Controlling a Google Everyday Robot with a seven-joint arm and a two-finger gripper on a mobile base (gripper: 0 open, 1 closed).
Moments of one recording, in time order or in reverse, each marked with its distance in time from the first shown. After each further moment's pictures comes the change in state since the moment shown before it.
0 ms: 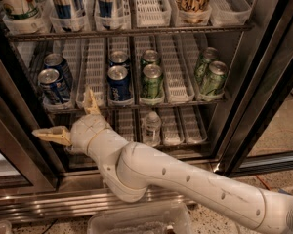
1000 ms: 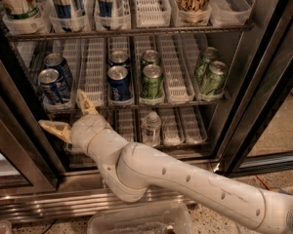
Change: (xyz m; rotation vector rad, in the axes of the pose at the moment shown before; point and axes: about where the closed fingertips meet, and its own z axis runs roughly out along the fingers) arm 0.000 0.000 0.000 0.000 0.000 0.000
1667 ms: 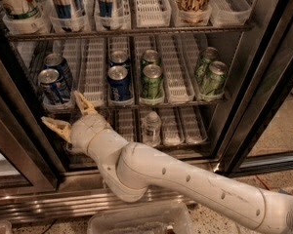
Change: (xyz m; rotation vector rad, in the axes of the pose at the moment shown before) arm 0.000 0.000 0.000 0.000 0.000 0.000
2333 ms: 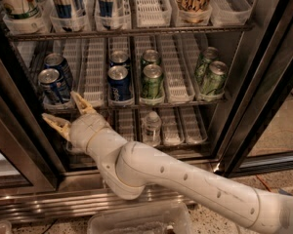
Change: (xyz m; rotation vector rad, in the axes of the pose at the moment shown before) arm 0.002 0.001 0.006 -0.007 -0.019 0.025
